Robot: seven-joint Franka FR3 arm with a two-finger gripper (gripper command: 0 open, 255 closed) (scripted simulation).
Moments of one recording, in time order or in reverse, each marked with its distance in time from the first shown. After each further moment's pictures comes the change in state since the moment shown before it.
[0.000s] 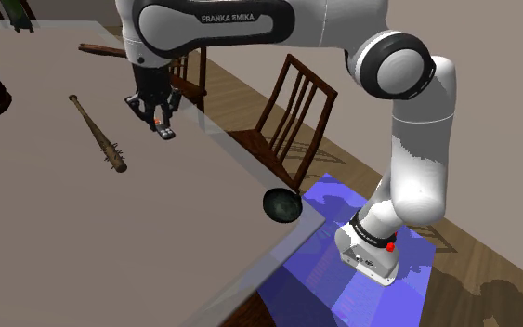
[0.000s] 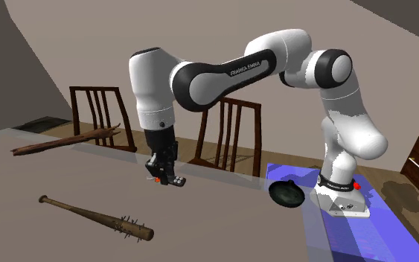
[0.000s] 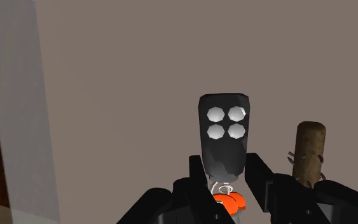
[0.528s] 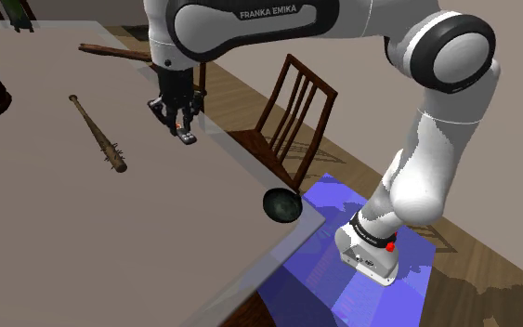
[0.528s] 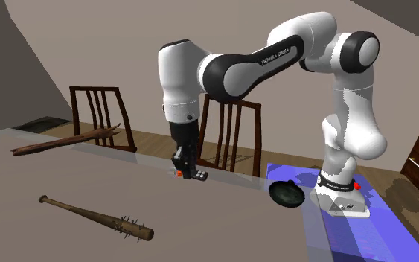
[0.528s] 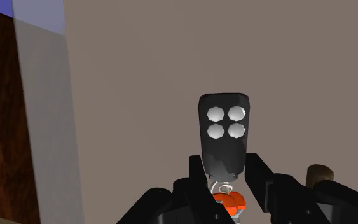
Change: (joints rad) arm -0.043 -0.242 0.023 -0.313 0.061 0.079 -0.006
